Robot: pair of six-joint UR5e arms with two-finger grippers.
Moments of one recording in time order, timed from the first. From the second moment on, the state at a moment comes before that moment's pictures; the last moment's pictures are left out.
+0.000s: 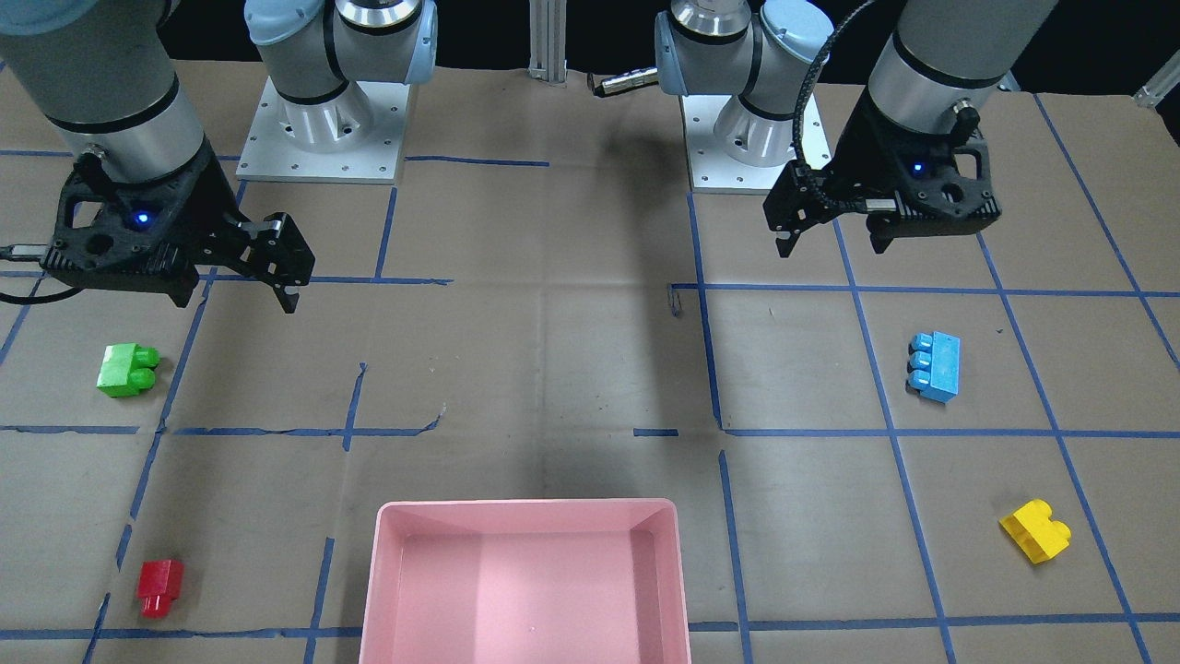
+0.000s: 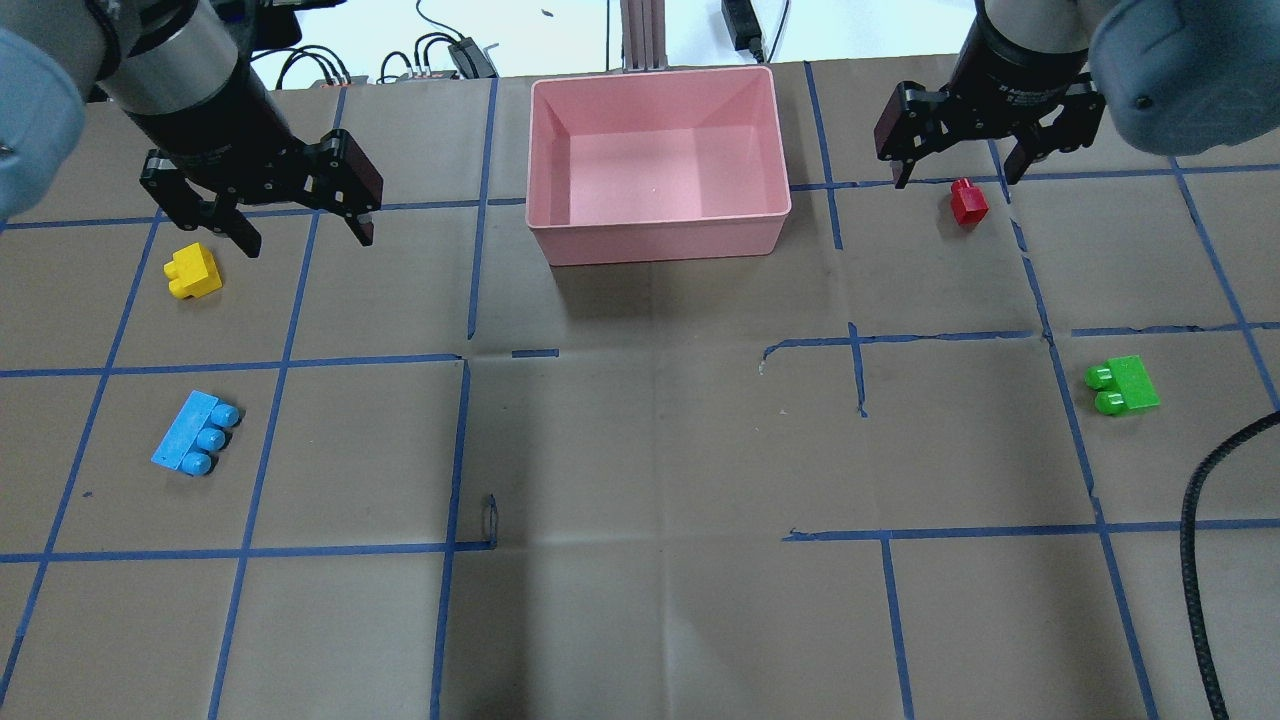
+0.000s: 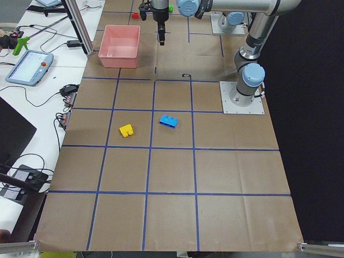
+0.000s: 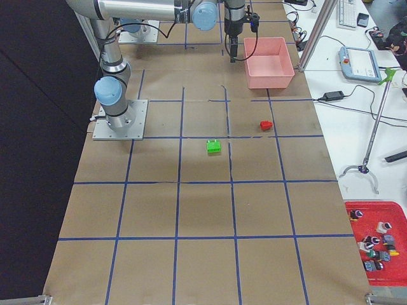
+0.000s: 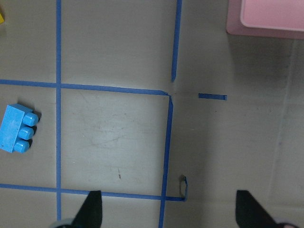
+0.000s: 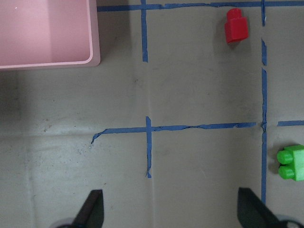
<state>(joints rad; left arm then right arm) -1.47 -1.58 -1.54 -1.60 1.58 0.05 1.55 -1.48 1.54 -1.70 -1.59 0.01</state>
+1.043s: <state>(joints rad) -0.92 -1.57 -1.79 -1.38 1.58 1.05 1.35 -1.51 1.68 -1.77 -1.68 -0.32</state>
